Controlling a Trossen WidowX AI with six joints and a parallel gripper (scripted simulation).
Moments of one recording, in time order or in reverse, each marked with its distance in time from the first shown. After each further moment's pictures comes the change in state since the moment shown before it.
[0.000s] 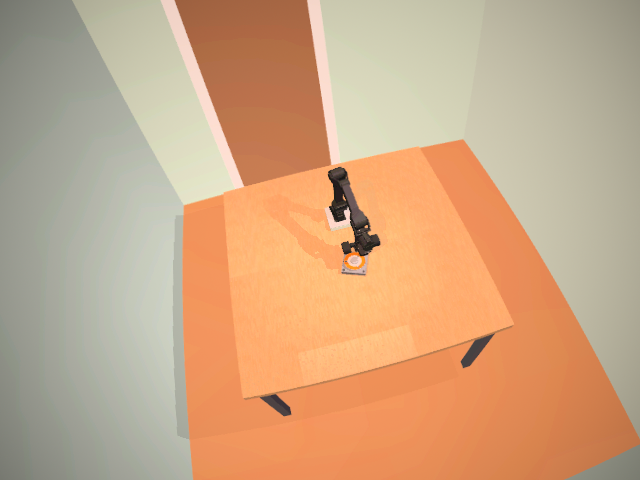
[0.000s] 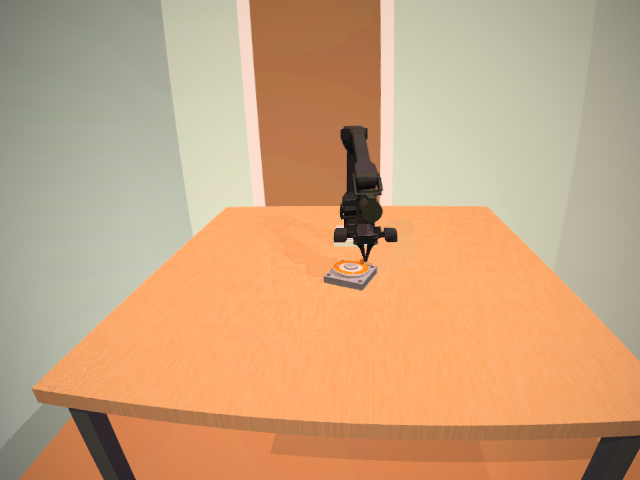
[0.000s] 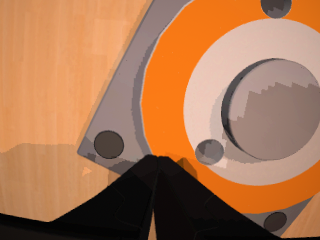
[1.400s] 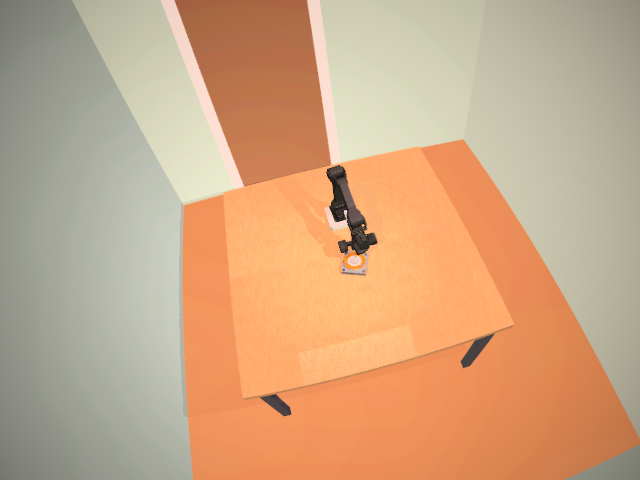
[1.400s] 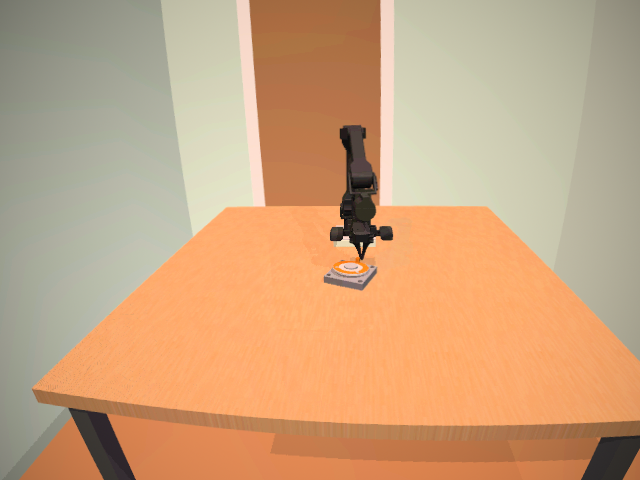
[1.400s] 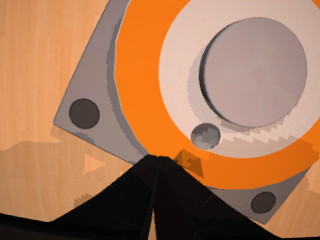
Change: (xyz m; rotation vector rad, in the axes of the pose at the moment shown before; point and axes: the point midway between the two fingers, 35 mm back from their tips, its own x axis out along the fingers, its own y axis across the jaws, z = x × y) arm 0.000 -0.012 -0.013 -0.004 0.005 0.004
